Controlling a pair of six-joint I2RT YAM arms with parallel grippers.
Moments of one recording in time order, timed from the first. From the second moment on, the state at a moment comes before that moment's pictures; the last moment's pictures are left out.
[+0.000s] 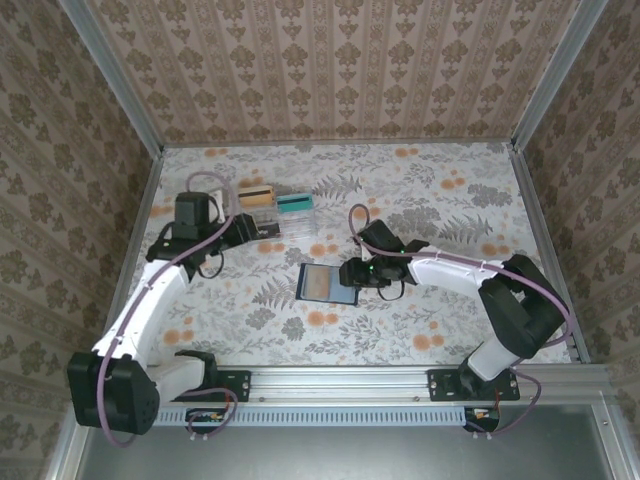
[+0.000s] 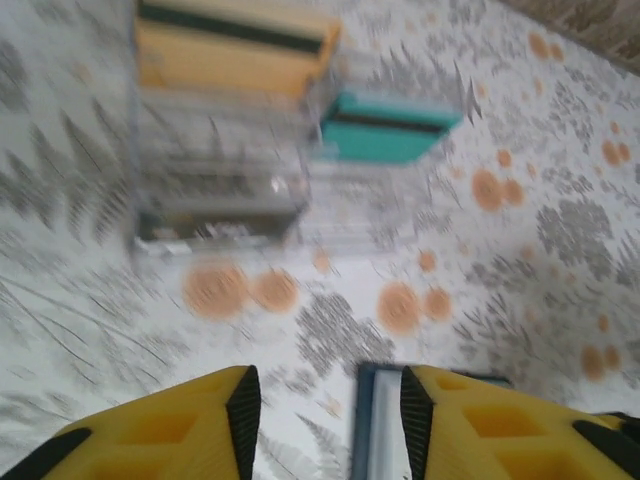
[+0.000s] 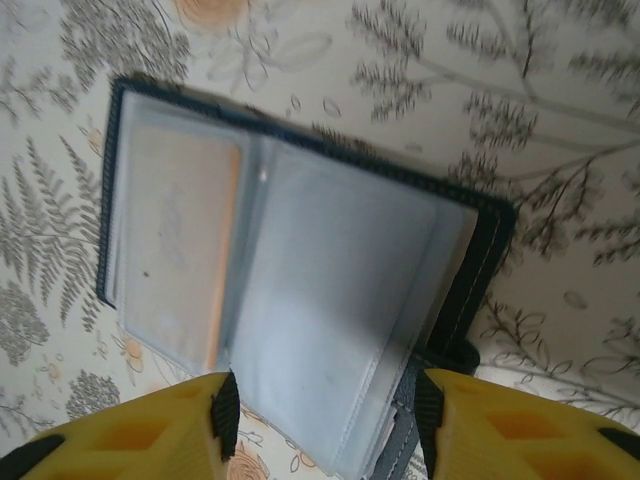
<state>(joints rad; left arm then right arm) -0.25 1.11 0.84 -0.48 0.28 -0.46 0.66 1.59 0.86 -0.32 -0.22 0.64</state>
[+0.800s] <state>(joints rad) -0.62 1.34 0.69 -0.22 0.32 -0.76 0.71 1.60 0.85 -0.40 -0.08 0.72</state>
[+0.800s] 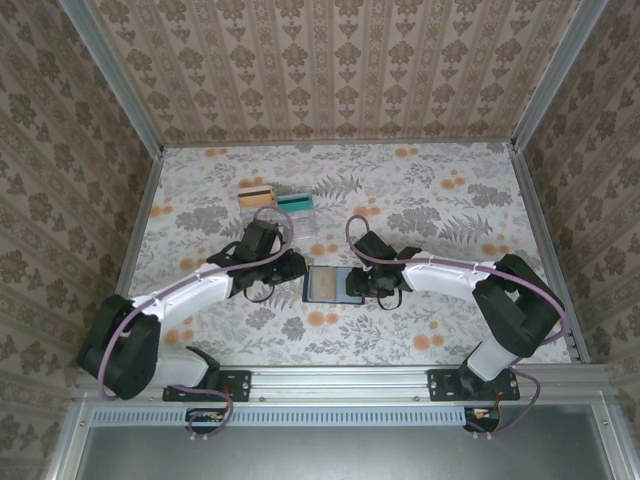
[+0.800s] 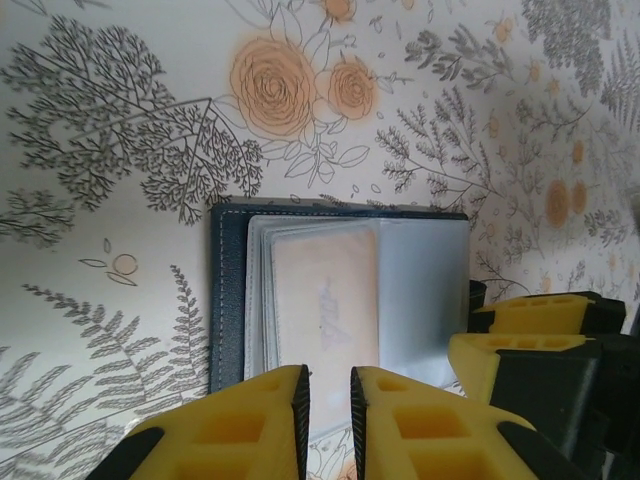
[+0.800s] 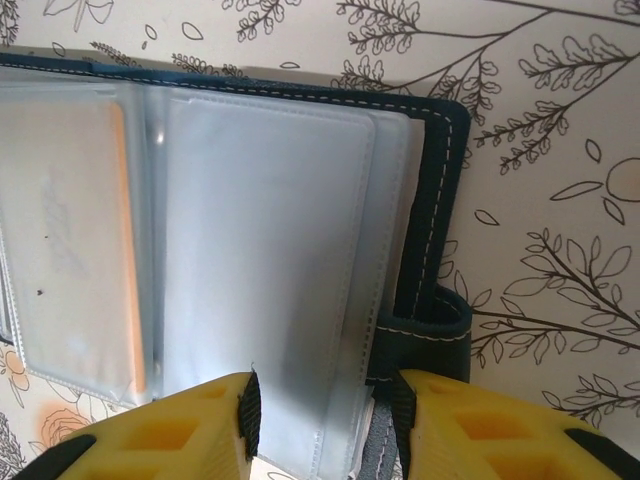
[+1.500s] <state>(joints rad) -0.66 1.49 0.71 -0.17 0.37 -0.78 0.71 1.61 0.86 -0.45 -0.05 0.73</state>
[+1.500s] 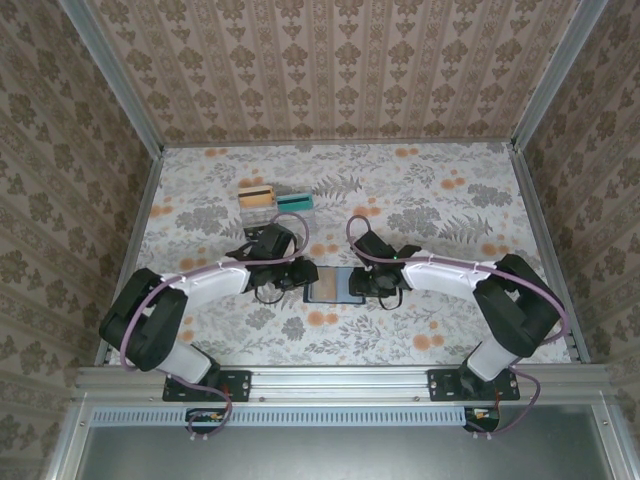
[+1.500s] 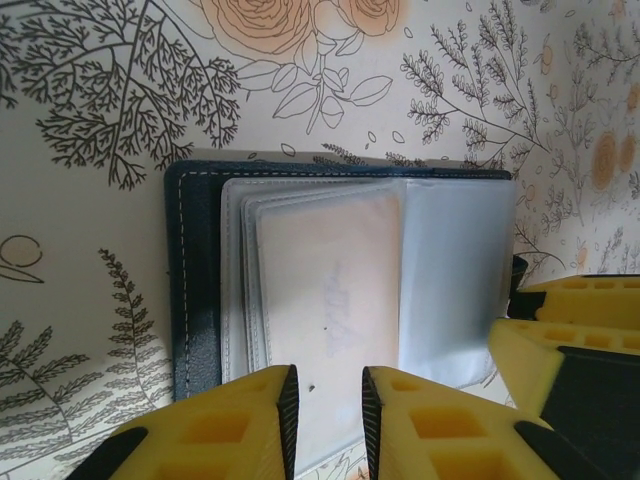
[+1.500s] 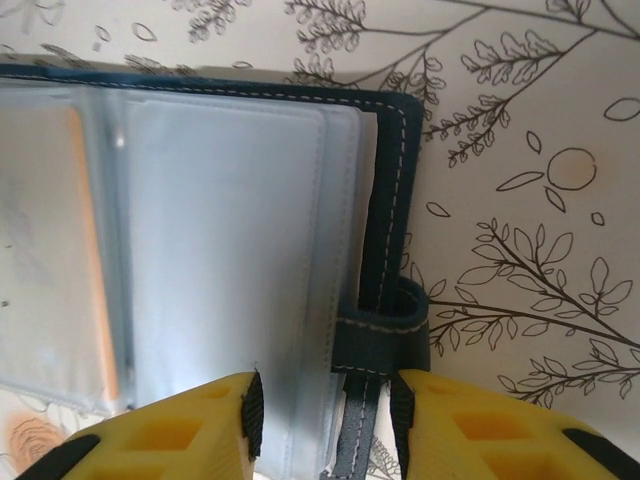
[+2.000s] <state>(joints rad) -0.67 1.53 0.73 -0.22 0.37 -0.78 0.71 1.64 0.87 -0.43 -0.05 0.73</state>
